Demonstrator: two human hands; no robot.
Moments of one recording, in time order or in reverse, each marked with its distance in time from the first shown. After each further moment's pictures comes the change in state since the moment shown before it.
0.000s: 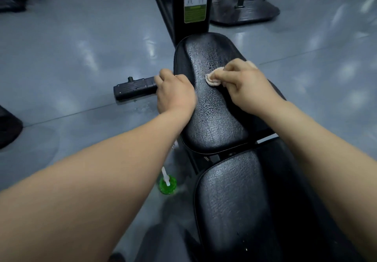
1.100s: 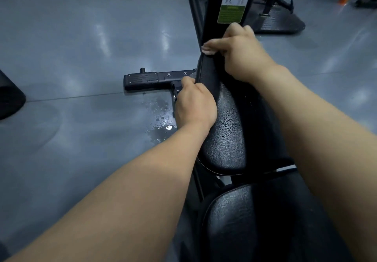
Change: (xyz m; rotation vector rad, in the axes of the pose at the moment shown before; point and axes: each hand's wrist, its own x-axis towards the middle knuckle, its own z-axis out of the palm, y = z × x) left_hand 0.010 -0.013 0.011 -0.146 -0.005 -0.115; right_hand 0.130 -0.019 0.029 -0.132 -0.109 -0.074
